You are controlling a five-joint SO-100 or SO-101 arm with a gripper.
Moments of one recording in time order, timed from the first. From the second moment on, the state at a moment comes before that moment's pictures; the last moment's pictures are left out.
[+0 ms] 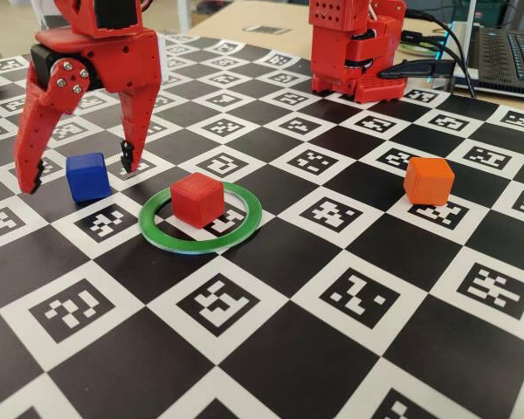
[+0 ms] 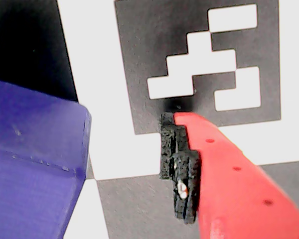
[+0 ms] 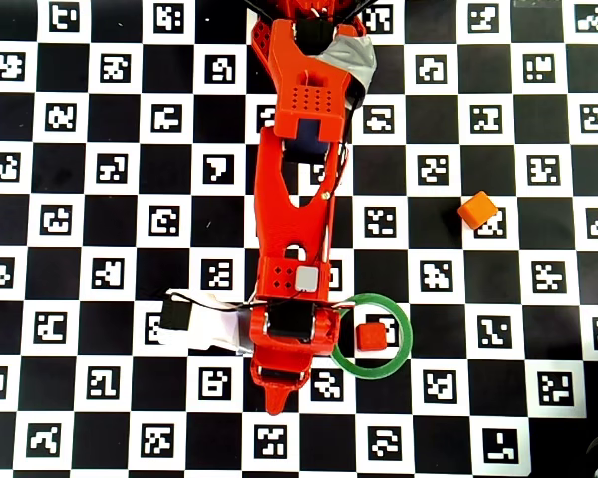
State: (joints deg) arm 6.8 34.3 33.4 85.3 1.8
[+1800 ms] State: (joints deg) arm 5.6 34.1 33.5 81.7 22.5
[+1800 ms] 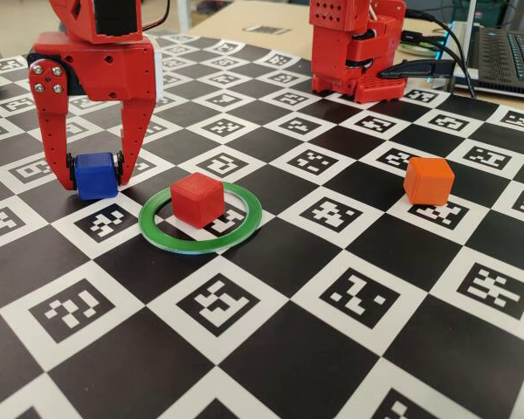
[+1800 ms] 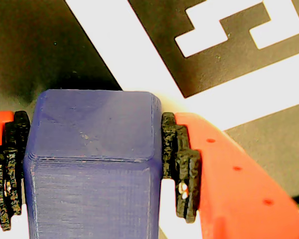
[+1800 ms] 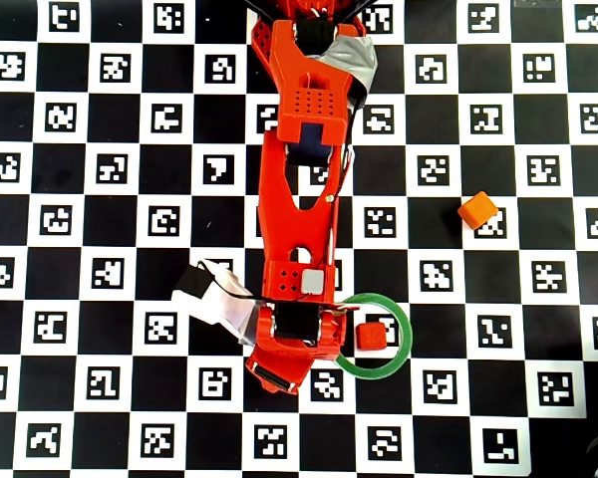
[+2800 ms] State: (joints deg) arm -9.1 59.9 37.5 97.6 6.1
